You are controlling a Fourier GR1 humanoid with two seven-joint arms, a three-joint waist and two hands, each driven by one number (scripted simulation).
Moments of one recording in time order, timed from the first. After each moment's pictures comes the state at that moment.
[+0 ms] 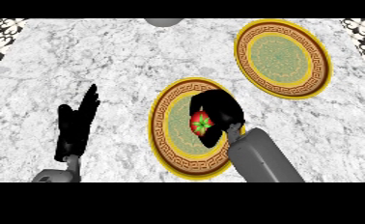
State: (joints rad) left arm -0.04 0.19 -0.09 -1.46 0.01 0.21 0.22; right arm -0.43 -0.03 0.42 -1.29 0.80 0.27 0.32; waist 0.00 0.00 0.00
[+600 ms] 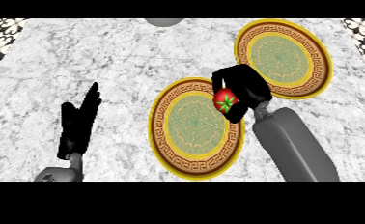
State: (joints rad) left arm -0.05 0.17 -0.08 -1.45 -0.01 0.21 0.22; right arm -0.52 -0.17 0.31 -1.27 0.86 0.18 0.07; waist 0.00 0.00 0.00
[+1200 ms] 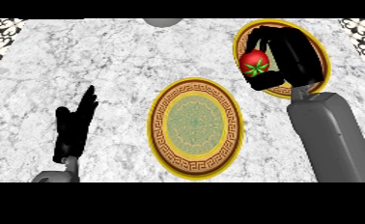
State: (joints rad) left arm -0.03 0.17 -0.06 -1.44 -0.01 0.19 0.19; right arm -0.57 -0.24 0.08 -1.47 0.83 0.06 0.09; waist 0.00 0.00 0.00
